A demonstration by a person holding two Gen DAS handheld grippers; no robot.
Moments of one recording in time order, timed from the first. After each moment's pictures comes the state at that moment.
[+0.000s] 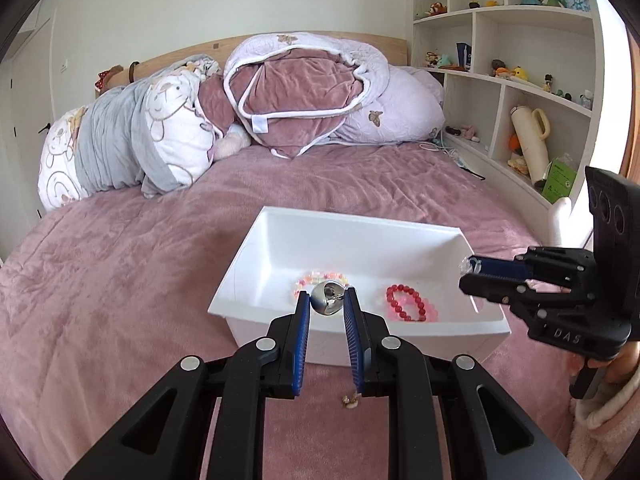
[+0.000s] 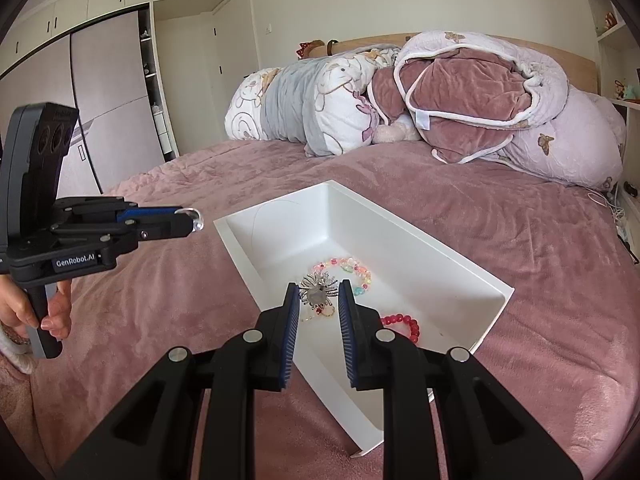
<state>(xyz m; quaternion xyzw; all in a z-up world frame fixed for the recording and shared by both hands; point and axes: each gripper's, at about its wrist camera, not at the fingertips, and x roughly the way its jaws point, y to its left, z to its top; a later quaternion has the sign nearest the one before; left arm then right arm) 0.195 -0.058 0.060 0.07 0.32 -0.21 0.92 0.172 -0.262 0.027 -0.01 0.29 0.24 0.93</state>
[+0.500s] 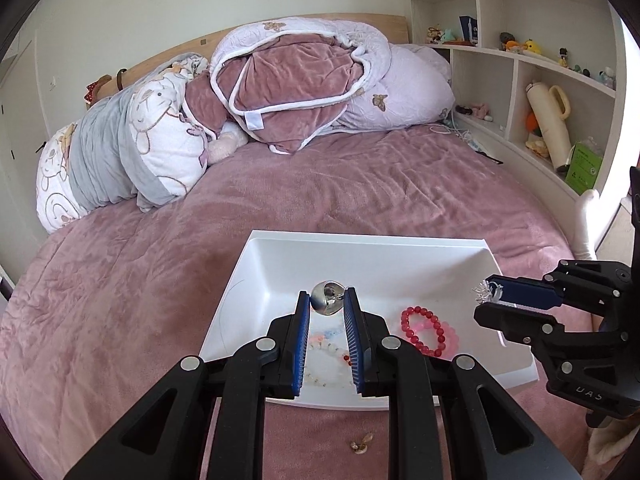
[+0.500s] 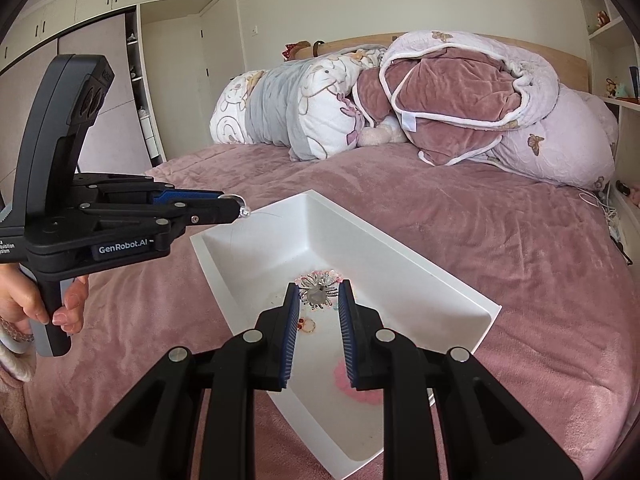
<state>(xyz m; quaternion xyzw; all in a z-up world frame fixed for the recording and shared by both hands) 0.260 -0.106 0.054 0.12 0.35 -0.18 0.91 0.200 -0.269 0.030 0.01 0.30 0.22 0.93</state>
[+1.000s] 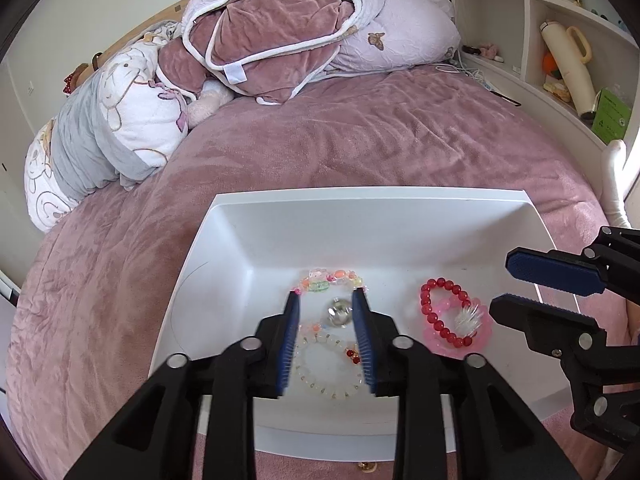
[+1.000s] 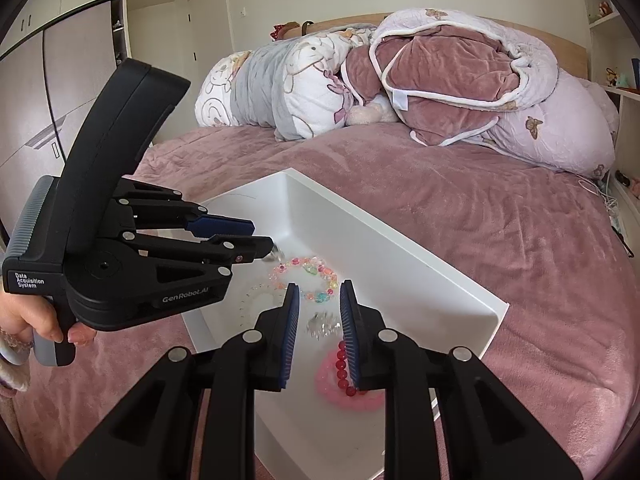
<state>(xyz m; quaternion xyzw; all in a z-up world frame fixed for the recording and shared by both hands) 0.303 -0.143 0.001 0.18 0.41 -0.16 0.88 0.228 -0.266 0.010 -0.01 0.32 0.19 0.93</state>
